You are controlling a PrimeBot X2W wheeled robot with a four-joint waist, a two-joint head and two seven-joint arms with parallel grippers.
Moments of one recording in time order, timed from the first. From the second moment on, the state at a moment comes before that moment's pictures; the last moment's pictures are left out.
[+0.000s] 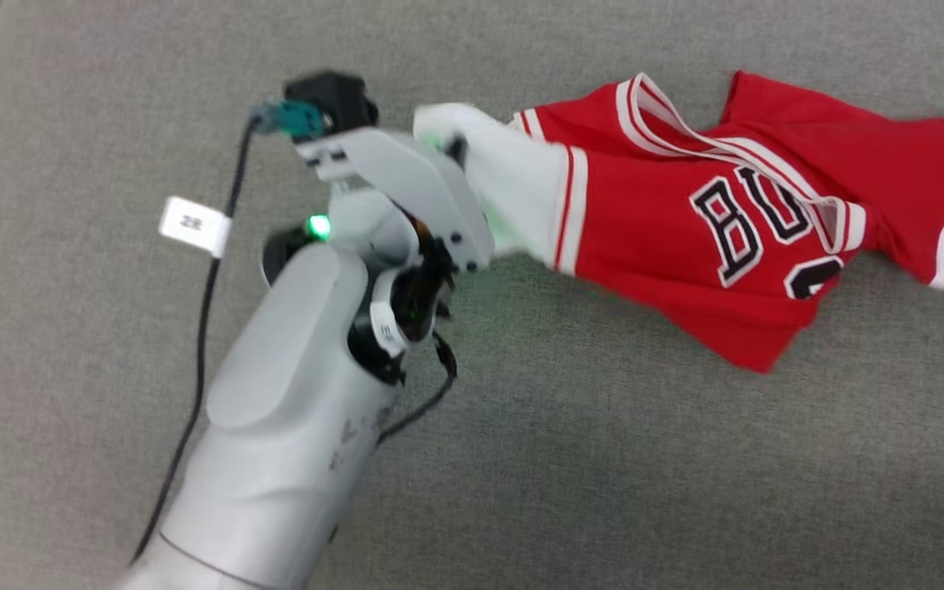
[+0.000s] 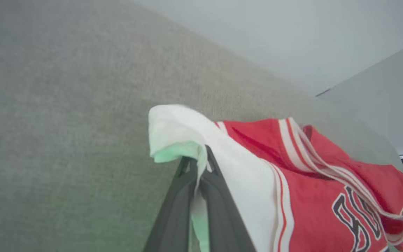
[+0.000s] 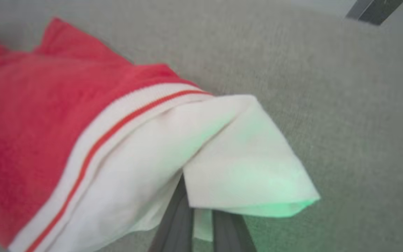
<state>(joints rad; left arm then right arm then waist) -0.84 0.05 -0.42 0.41 -0.78 0.33 0.36 -1.01 -1.00 1.00 0.48 1.26 0.13 0.30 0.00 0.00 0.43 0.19</state>
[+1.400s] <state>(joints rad) -1.40 0.05 -0.46 0.49 -0.80 0.29 -0.26 -1.54 -0.85 0.74 0.74 1.42 0.13 0.06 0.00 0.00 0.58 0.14</state>
